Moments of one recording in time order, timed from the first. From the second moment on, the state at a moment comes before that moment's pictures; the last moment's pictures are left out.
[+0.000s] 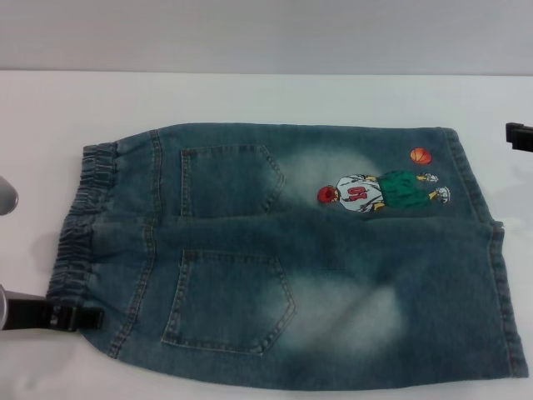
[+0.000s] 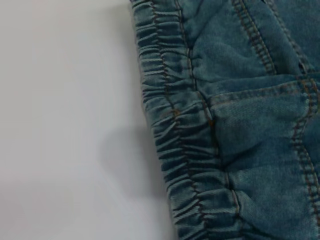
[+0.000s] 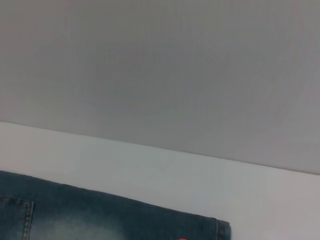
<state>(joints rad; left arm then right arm) 0.05 -2.06 -1.46 -1.77 2.78 -1.26 0.10 0.02 2.08 1.75 1.88 -2.52 1.08 -0.38</state>
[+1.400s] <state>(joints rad) 0.05 -2.06 -1.44 -1.81 2.78 -1.29 0.09 0.00 2.08 1.76 1.94 -2.51 1.19 -0.36</state>
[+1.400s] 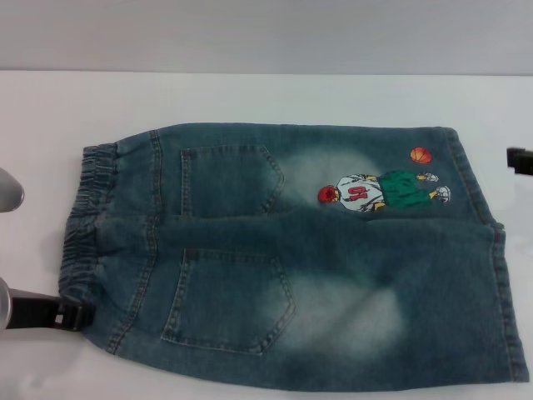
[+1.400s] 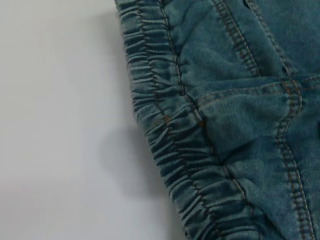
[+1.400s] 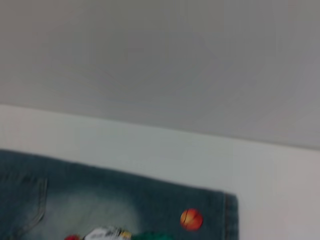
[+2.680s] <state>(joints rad) -0.01 -2.06 -1.43 -1.80 2.78 -1.31 0.10 -0.12 2.08 1.64 1.84 -2.52 1.49 -0.19</state>
